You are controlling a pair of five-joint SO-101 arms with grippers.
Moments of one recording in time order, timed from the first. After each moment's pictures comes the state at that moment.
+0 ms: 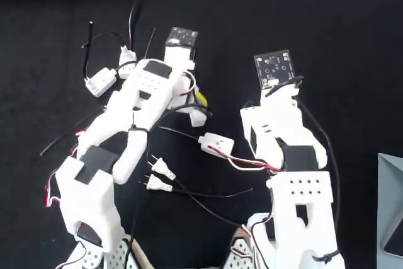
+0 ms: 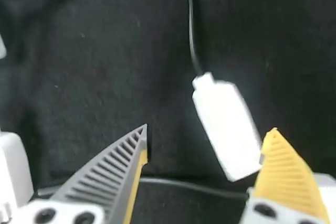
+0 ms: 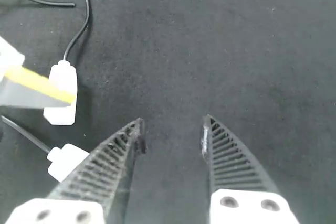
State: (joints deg) left arm 17.0 17.4 1.7 59.6 6.5; right arm -1.8 -53.5 56.4 50.8 11.1
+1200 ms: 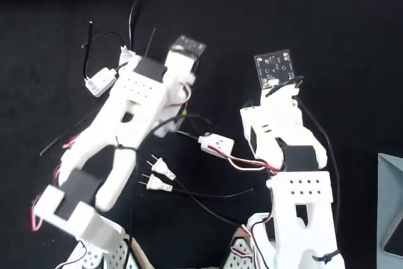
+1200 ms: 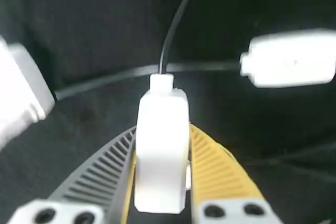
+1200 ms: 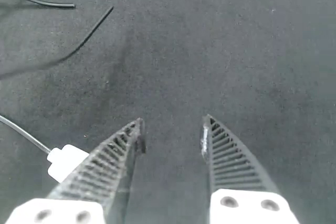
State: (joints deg) left arm 18.8 1.5 6.8 82.7 -4.1; right arm -1.8 -53.5 56.4 50.6 11.1
